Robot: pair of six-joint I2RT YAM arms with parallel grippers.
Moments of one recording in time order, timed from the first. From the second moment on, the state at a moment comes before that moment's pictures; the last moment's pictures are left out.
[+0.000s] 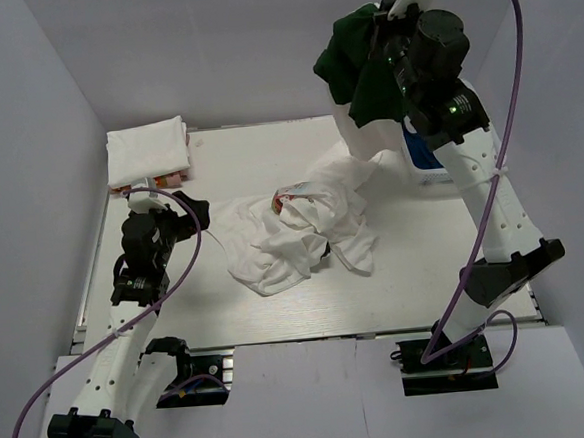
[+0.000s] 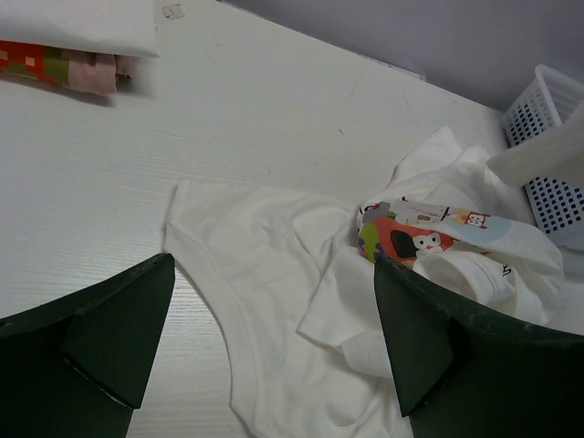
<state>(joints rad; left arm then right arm) -0.12 0.77 0.58 -0.02 0.01 -0.43 0.46 1.64 2.12 -0.31 0.23 -0.04</state>
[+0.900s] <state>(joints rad) -0.12 0.82 0.59 0.00 0.00 -0.40 0.10 1.94 2.23 0.09 0.62 -0.38</state>
